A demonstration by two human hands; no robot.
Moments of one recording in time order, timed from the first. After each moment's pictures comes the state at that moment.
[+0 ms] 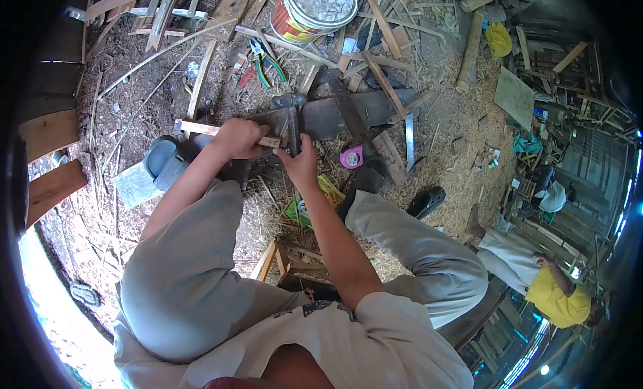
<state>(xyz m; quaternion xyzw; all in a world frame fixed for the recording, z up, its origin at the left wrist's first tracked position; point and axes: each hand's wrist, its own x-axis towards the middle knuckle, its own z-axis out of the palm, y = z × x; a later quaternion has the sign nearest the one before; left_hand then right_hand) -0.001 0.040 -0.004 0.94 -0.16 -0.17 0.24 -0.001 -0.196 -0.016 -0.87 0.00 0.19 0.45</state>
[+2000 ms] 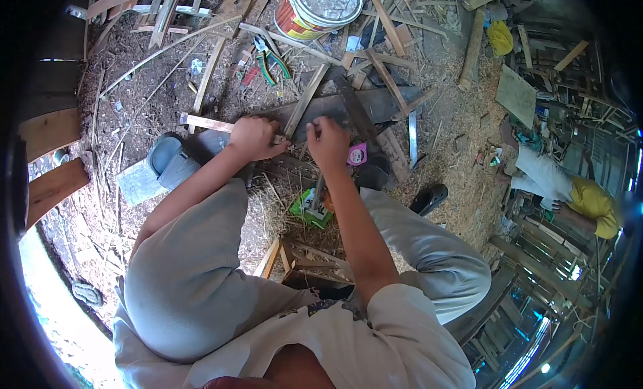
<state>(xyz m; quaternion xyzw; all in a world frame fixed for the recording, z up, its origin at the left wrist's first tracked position) -0.006 0.009 -0.003 0.96 -0.08 -0.12 0.23 0.057 -0.216 0.019 -0.97 -0.19 0.00 0.17</state>
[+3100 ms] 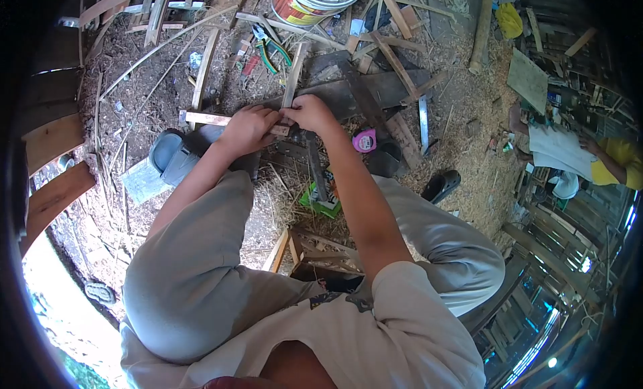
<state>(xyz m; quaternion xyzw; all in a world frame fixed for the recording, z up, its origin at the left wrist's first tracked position) -0.018 0.032 -0.017 0.93 -0.19 0.02 0.31 0.100 -0.171 -0.029 -0.82 -0.10 0.43 0.36</state>
